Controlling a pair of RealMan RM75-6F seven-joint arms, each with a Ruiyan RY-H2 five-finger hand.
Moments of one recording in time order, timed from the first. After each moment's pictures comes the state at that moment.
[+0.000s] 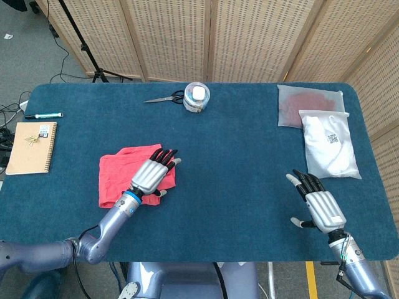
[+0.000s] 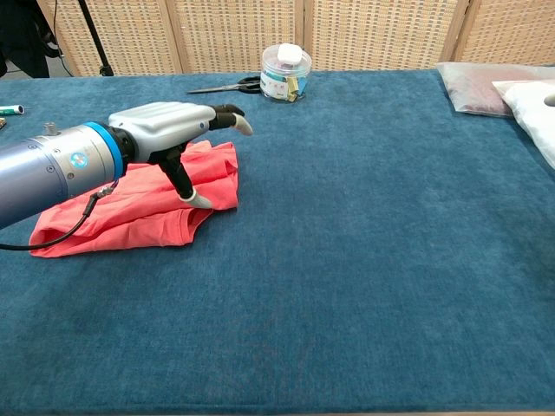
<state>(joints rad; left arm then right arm) -0.84 -1.66 -0.15 -1.39 1.11 0.94 0.36 0.31 -1.15 0.03 -1.68 -1.50 1.22 0.06</state>
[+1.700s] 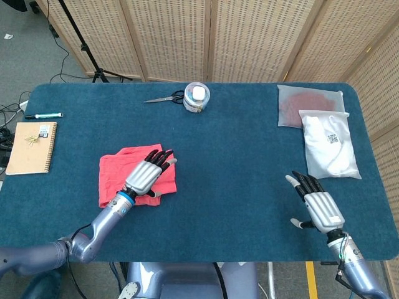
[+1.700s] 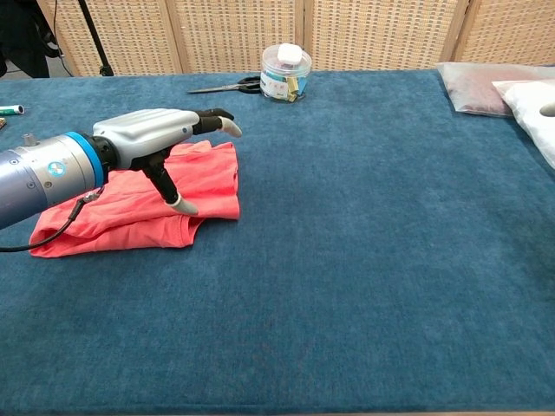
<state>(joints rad) -0.79 -1.67 -0.13 -1.29 1.28 0.93 0.16 0.31 -1.17 0.03 -1.67 -1.48 1.20 0.04</state>
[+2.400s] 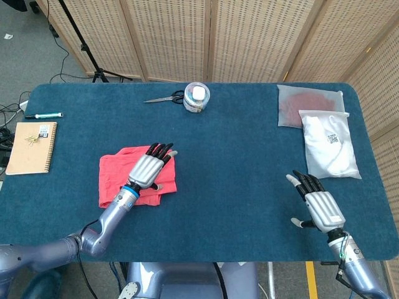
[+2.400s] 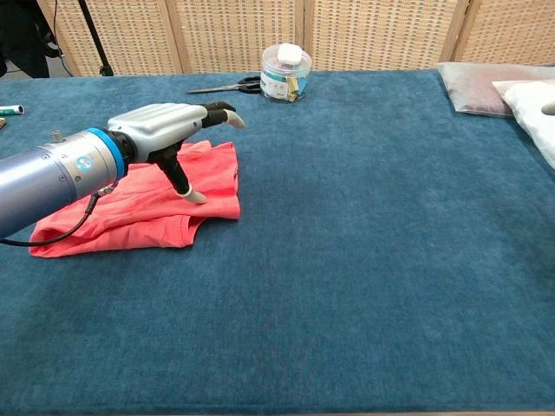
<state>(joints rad) -0.82 -1.75 -0.17 -1.19 1.22 0.92 0.22 0.31 -1.16 0.03 -1.67 -1.47 1.19 0.05</state>
